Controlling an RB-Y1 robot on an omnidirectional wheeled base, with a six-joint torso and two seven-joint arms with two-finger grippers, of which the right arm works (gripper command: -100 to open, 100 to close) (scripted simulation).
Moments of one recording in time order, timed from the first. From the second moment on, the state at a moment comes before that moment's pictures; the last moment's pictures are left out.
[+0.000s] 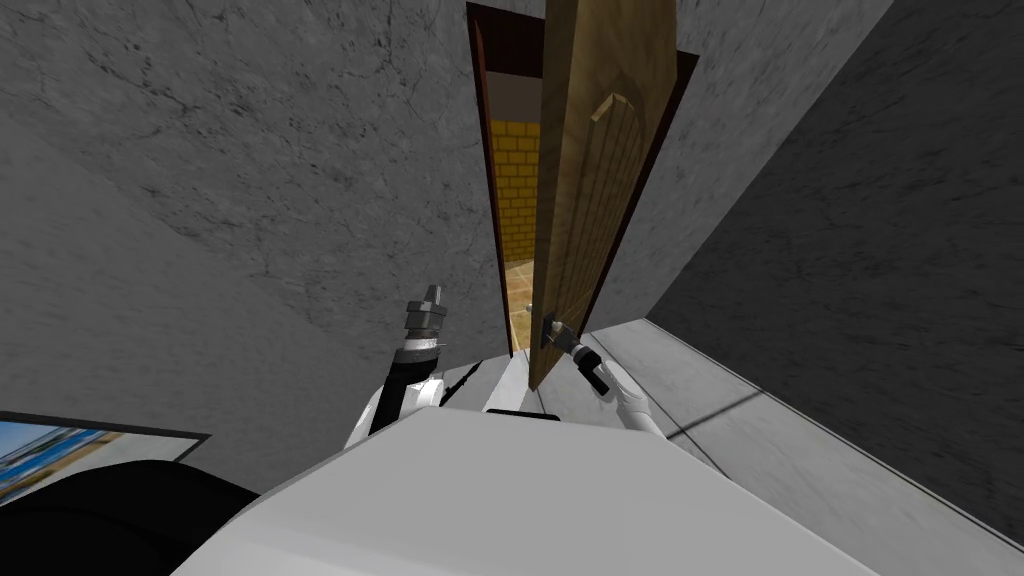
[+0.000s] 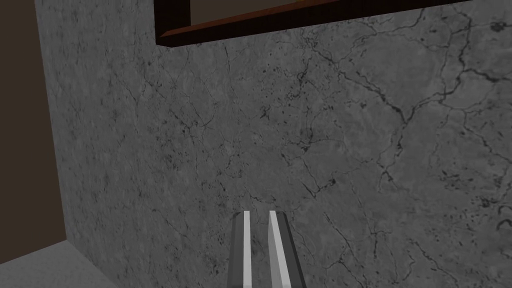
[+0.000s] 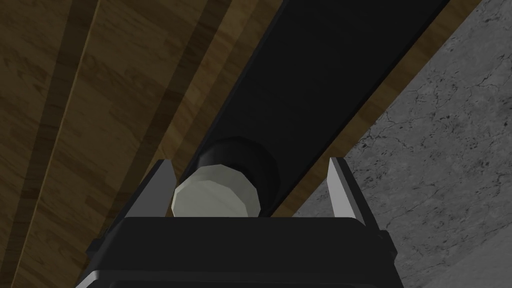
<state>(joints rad) -0.02 -0.24 0.08 -1.30 1.14 -0.45 0.89</state>
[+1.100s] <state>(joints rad) -0.02 -0.26 0.11 -1.32 1.21 -0.36 1.01</state>
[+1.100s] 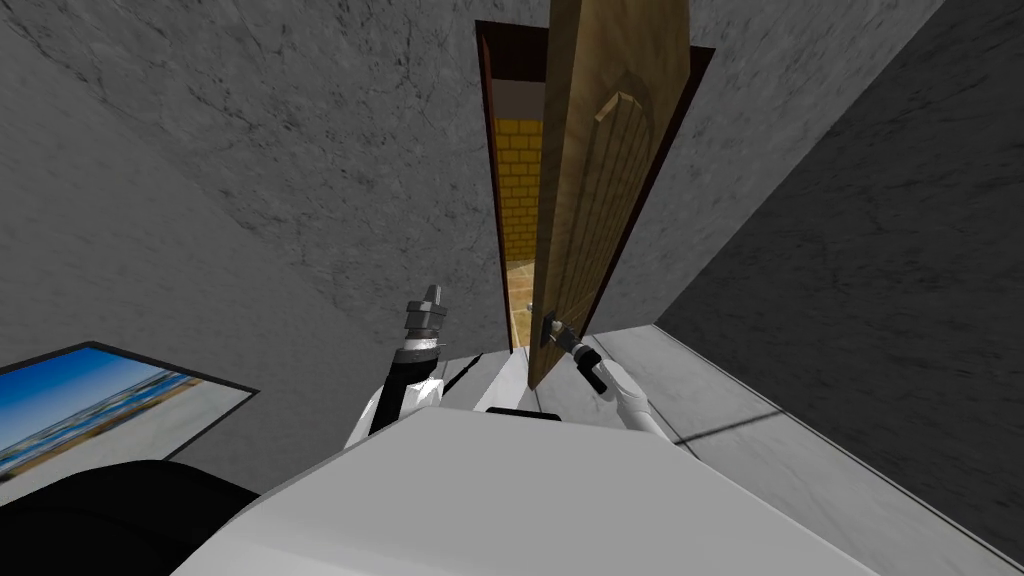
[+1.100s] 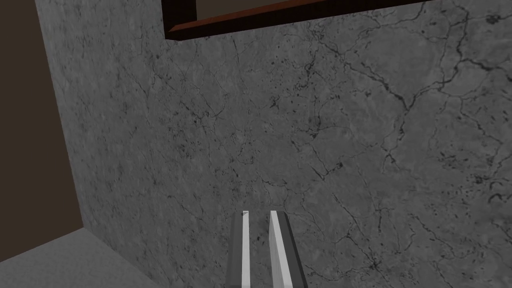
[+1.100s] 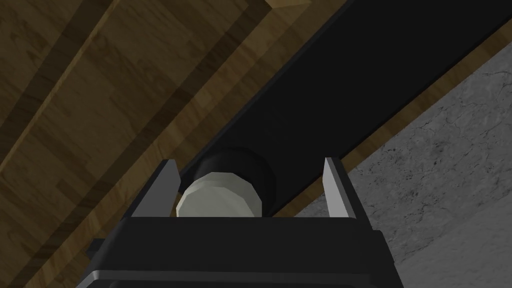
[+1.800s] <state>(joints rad) -0.02 -0.28 0.14 -1.34 1.27 -0.30 1.10</state>
